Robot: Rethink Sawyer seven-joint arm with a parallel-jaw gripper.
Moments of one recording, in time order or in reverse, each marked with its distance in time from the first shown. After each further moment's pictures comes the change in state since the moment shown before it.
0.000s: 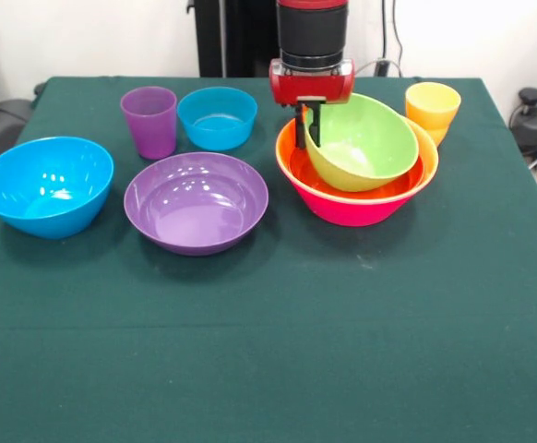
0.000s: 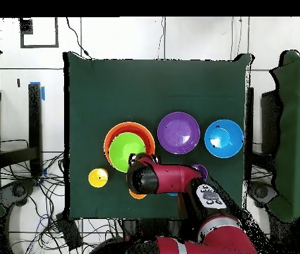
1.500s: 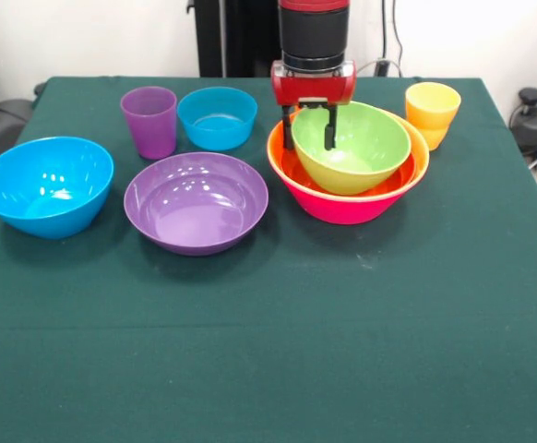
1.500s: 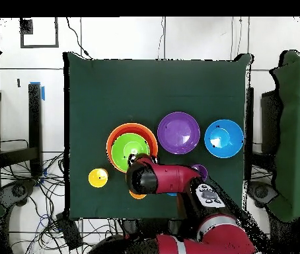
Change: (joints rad) arm 0.004 0.008 0.000 0.000 0.000 0.000 0.000
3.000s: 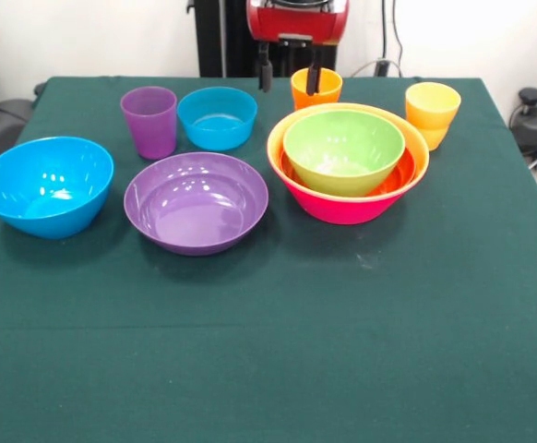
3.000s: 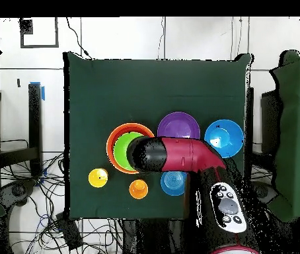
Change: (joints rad) arm -0.013 -0.225 0.042 -0.156 0.038 0.549 0.000
